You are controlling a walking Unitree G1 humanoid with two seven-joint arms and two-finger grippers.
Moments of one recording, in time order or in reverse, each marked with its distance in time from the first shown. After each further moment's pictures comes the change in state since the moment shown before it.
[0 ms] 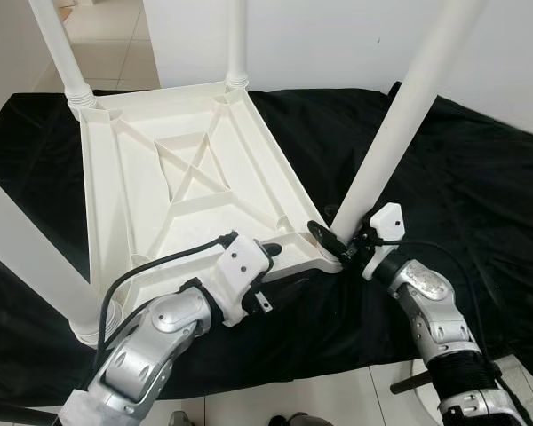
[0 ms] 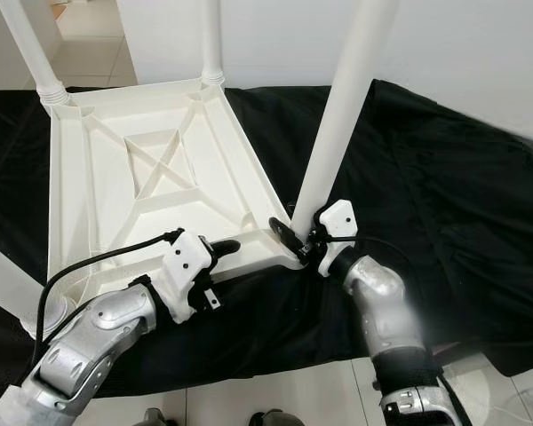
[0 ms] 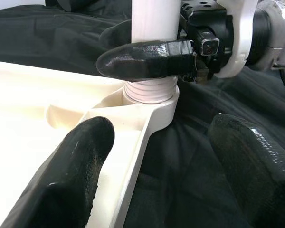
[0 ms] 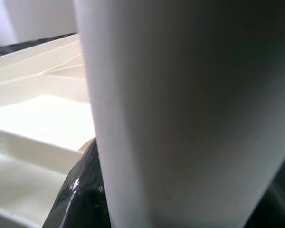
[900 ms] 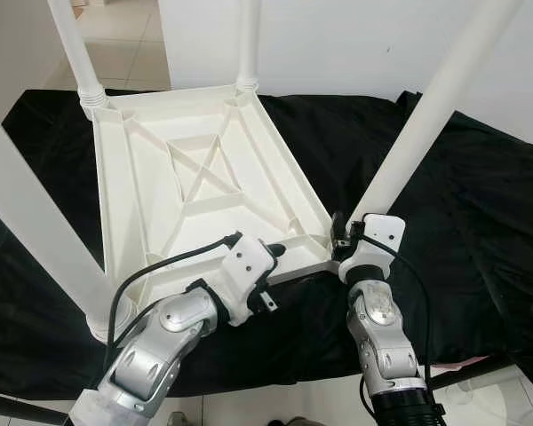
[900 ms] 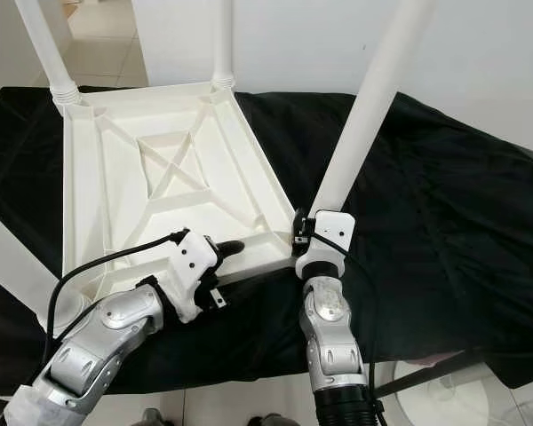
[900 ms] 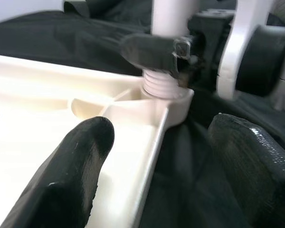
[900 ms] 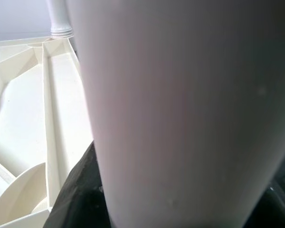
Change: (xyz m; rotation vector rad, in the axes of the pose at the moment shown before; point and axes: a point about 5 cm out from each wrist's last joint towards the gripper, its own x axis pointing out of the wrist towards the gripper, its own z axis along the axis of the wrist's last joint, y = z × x) left arm 0.005 -0.001 -0.001 -0.004 -0.028 0.035; right arm 0.003 0.035 0.000 0.118 0.038 -0.770
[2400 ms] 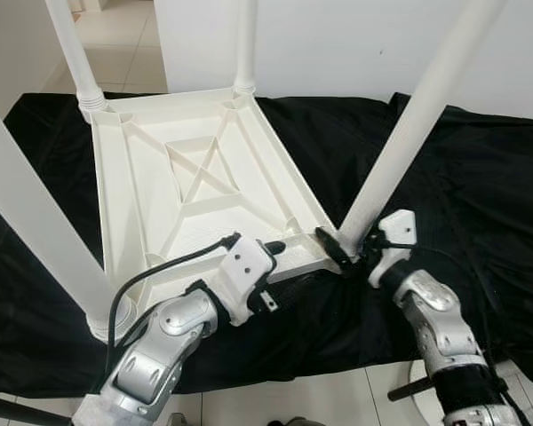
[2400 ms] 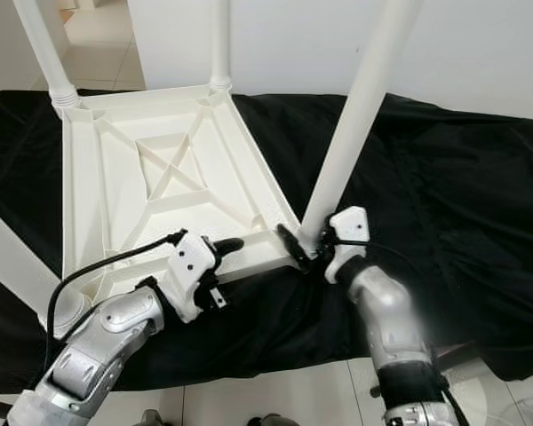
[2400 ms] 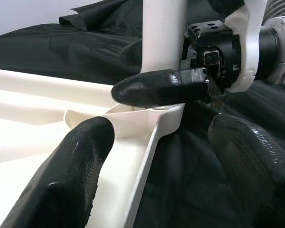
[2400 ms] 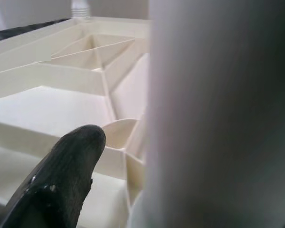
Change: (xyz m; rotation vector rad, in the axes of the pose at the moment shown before) left arm 0.000 0.000 0.000 0.012 -0.023 0.011; right arm 0.021 -0.033 -0.003 -0.129 0.034 0.768
